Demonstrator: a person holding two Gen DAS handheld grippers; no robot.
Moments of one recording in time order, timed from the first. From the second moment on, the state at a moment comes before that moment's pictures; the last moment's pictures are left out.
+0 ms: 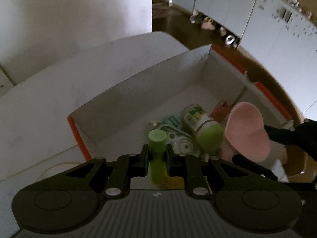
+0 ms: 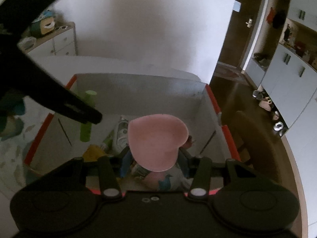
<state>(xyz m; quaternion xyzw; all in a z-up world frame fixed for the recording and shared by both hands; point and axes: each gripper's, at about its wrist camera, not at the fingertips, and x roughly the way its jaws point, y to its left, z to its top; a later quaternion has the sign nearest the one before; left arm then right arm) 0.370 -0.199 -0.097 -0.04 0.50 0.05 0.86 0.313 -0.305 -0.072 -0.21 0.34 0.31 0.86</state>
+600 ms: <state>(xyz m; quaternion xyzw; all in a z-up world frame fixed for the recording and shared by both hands) 0.407 -0.193 -0.146 -0.05 0.58 0.09 0.81 0.326 -0.306 -0.089 -0.23 0.36 0.33 0.84</state>
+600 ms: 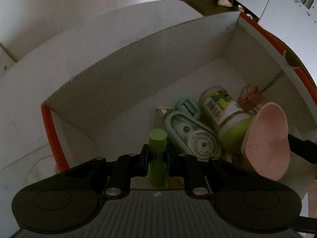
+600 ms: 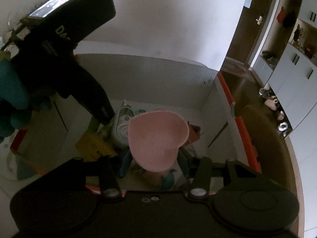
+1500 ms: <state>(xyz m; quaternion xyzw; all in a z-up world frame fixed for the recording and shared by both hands) 0.367 -0.202 -0.120 -0.07 0.55 0.05 0.83 0.330 -0.325 -0.069 -0.18 0.36 0.31 0.86</state>
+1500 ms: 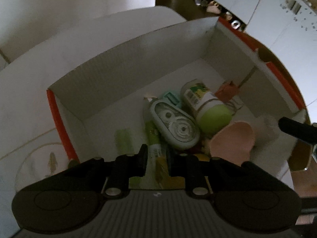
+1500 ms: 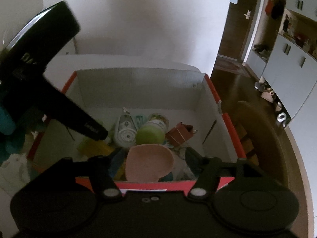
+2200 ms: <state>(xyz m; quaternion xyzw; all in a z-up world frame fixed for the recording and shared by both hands) 0.268 -0.185 -0.049 -0.02 0.44 -0.01 0.90 0.274 -0.334 -0.028 -0.08 0.35 0.26 0.90</state>
